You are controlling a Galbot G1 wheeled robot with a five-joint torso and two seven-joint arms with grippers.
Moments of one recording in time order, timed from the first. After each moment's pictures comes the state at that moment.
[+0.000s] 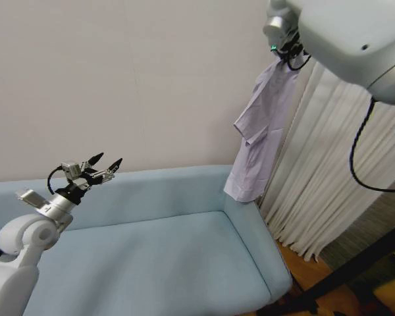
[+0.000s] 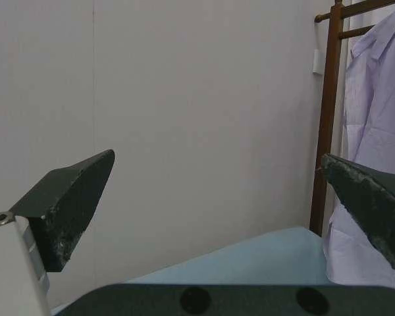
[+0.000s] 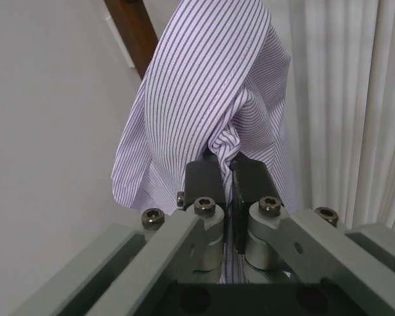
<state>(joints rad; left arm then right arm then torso) 1.02 -0.86 -0.83 -1.98 -0.93 0.20 0.38 1.10 1.23 -0.99 0.57 2.08 -0.39 1.18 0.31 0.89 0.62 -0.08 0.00</state>
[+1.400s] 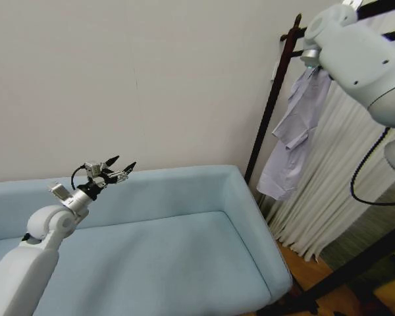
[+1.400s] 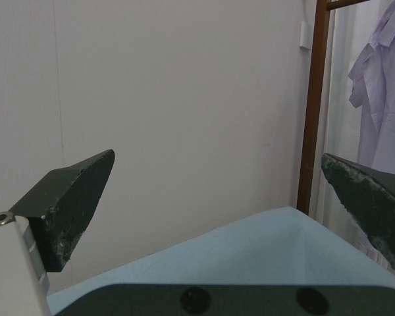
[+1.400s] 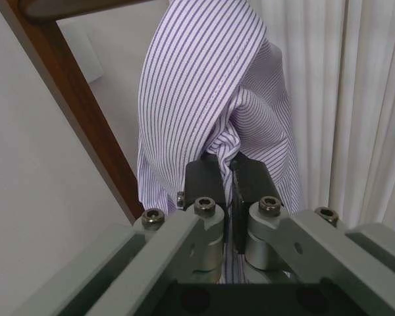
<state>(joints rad) 0.90 -0.84 -0.66 -1.87 -0.89 0.19 0.42 1.02 1.13 -0.90 0.50 1.81 -0.46 0.97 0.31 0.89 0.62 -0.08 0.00</state>
